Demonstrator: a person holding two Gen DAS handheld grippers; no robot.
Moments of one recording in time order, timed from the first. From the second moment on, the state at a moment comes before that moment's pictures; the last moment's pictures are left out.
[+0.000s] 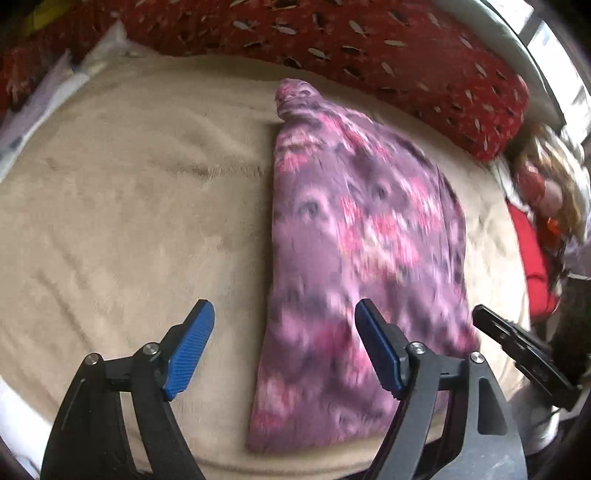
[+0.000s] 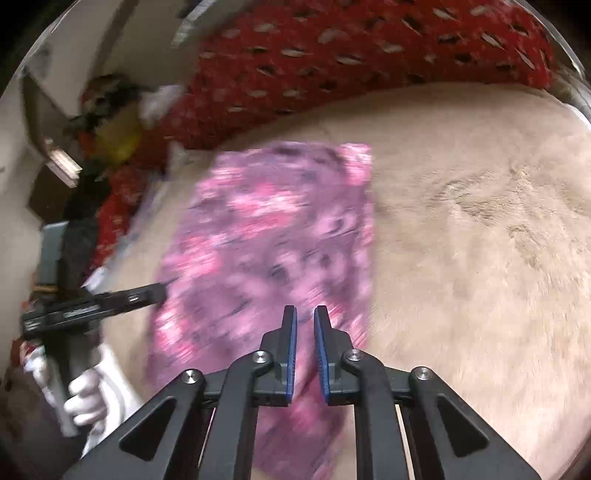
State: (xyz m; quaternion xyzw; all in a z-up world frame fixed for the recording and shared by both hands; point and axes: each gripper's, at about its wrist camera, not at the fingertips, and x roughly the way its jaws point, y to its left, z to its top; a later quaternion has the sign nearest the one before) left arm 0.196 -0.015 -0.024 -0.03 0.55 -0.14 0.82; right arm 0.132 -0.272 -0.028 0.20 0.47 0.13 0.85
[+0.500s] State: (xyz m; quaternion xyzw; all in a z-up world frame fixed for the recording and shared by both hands) left arm 0.071 -0.028 -0.031 0.09 0.48 -0.07 0.87; right arm 0.009 -0.253 -0.003 0.06 0.48 -0.04 0.87
